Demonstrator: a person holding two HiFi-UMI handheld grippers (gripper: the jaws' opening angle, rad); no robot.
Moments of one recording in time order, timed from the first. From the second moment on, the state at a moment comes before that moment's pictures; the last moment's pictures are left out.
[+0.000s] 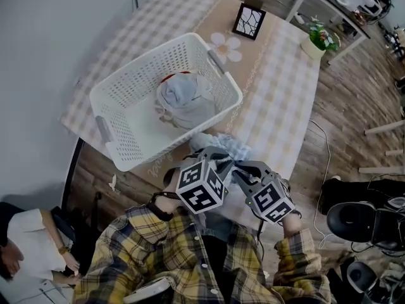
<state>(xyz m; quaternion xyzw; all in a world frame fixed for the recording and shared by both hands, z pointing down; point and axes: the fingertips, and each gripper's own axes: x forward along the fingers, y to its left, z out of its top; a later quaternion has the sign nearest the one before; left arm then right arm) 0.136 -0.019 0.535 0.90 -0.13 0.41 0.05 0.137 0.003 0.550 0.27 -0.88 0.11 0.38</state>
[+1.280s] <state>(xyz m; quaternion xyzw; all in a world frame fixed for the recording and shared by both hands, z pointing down) 0.080 -0.047 0.258 0.97 -0.24 0.04 0.08 0.117 -0.045 0.265 0.41 -0.91 0.09 0.03</state>
